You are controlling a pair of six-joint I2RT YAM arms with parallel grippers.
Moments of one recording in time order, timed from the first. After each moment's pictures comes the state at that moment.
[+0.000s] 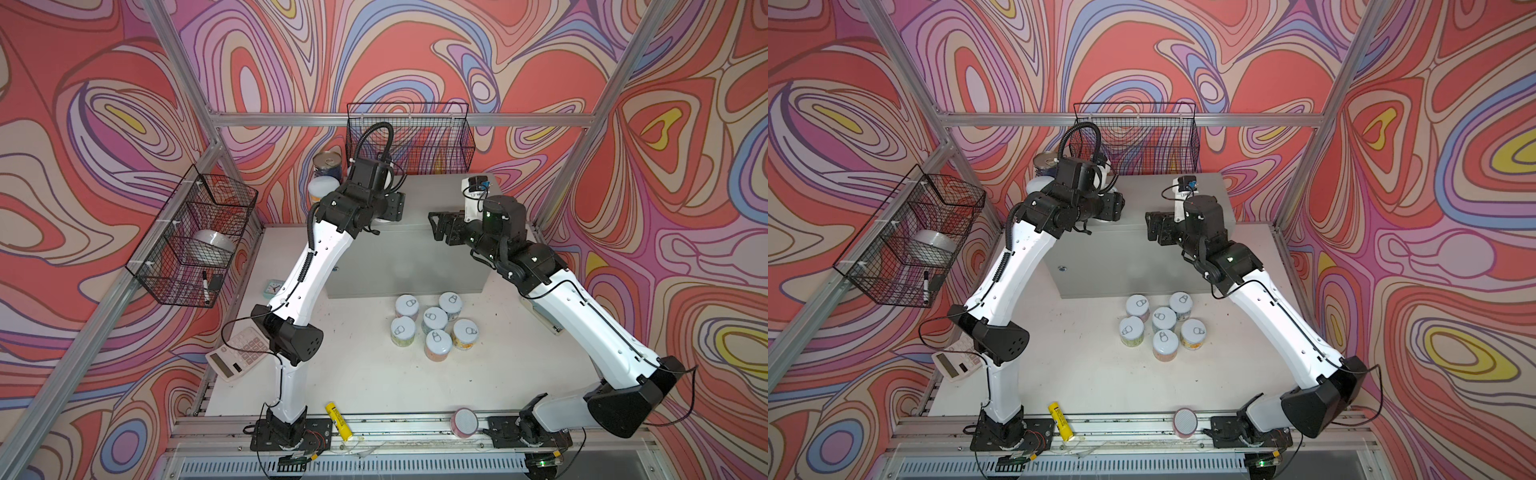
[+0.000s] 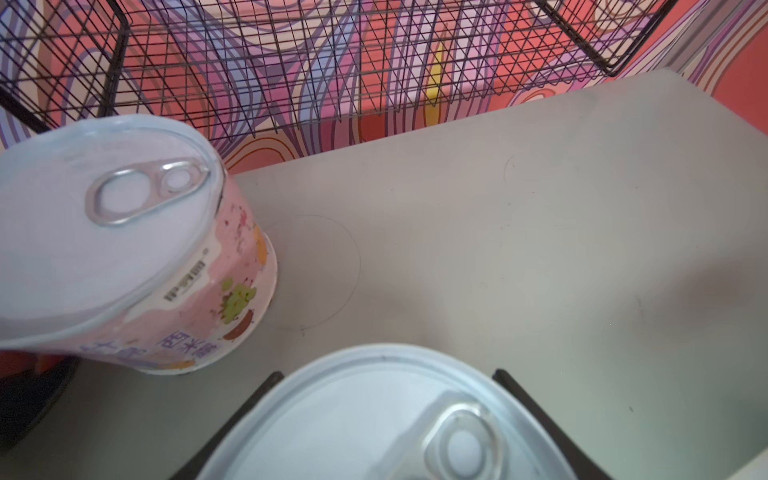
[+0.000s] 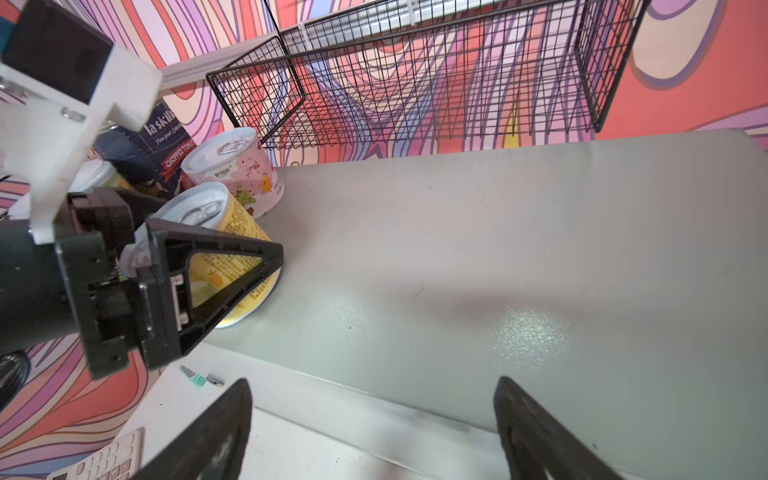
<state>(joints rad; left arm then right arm) -0.53 2.00 2.47 -1.00 -0.15 -0.17 0.54 1.43 1.60 -0.45 0.11 0.30</state>
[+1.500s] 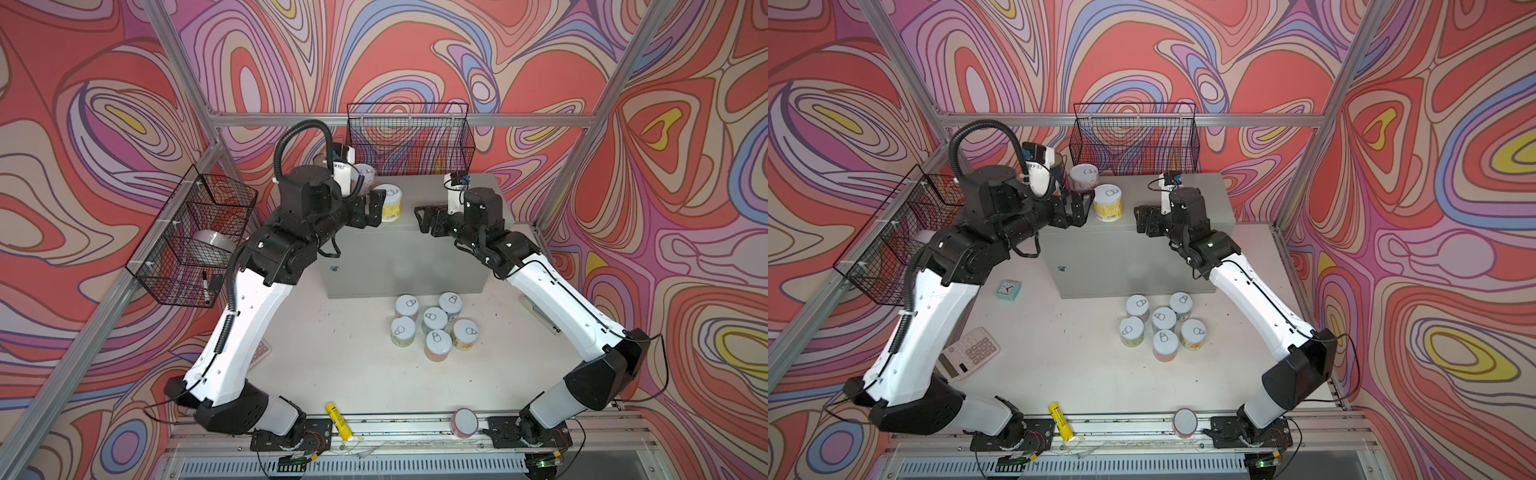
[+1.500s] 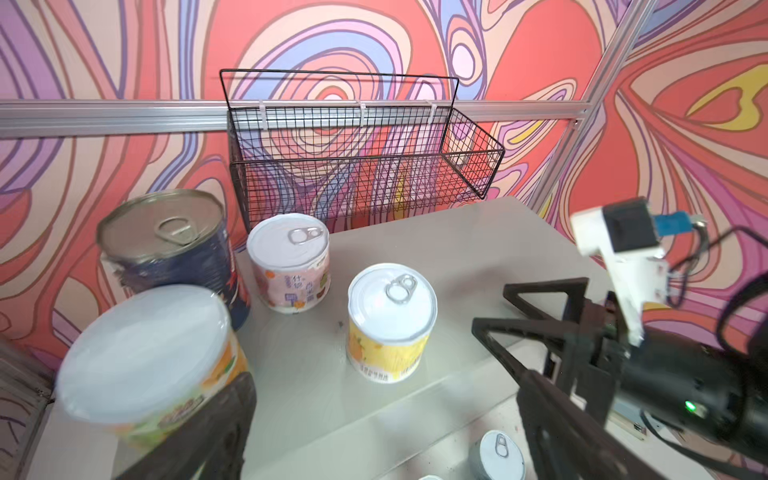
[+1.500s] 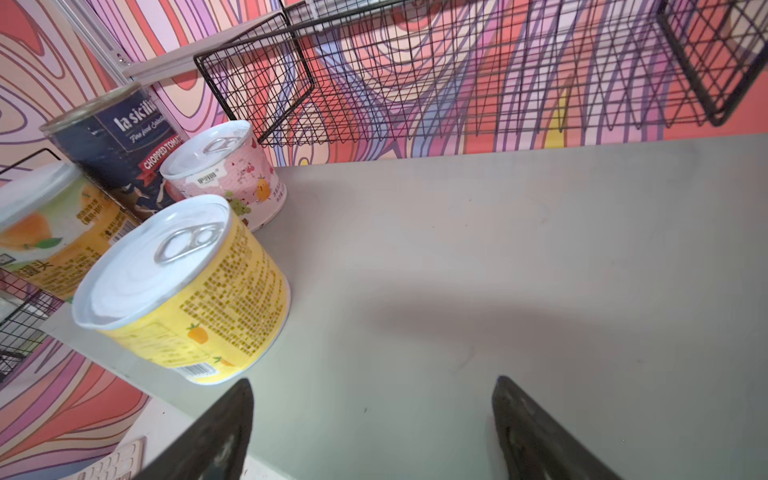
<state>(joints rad) -0.54 1.41 1.97 -0.77 -0.11 -0.17 0.52 1.60 1.71 -0.39 0.04 0.31</state>
